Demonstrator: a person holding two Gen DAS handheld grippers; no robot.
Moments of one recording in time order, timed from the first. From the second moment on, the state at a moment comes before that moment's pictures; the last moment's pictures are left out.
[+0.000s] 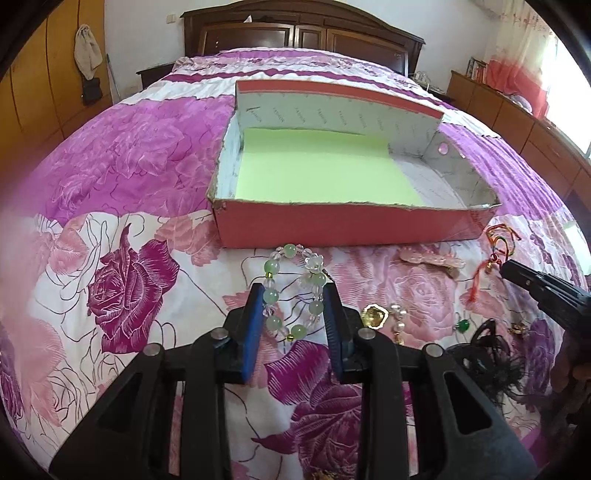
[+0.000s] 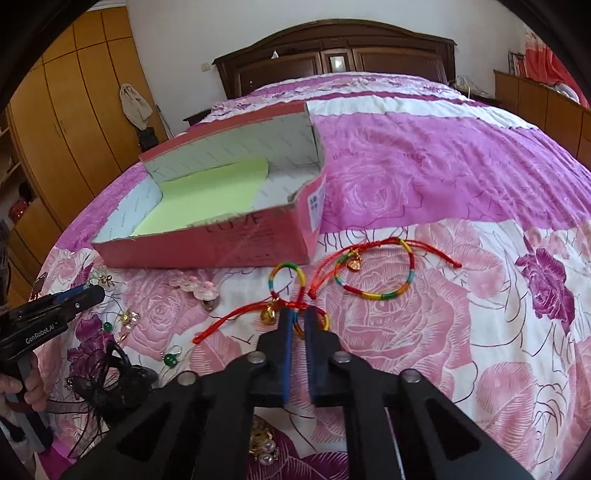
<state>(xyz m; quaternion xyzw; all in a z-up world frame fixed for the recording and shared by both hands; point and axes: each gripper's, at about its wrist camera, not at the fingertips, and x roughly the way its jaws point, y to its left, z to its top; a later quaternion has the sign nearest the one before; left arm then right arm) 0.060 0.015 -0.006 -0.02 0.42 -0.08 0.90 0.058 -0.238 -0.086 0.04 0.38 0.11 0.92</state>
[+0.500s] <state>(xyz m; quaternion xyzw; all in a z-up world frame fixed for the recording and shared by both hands) 0.051 0.013 0.041 -0.02 0.36 -0.09 0.93 0.030 -0.239 -0.033 0.05 0.33 0.15 0.93</state>
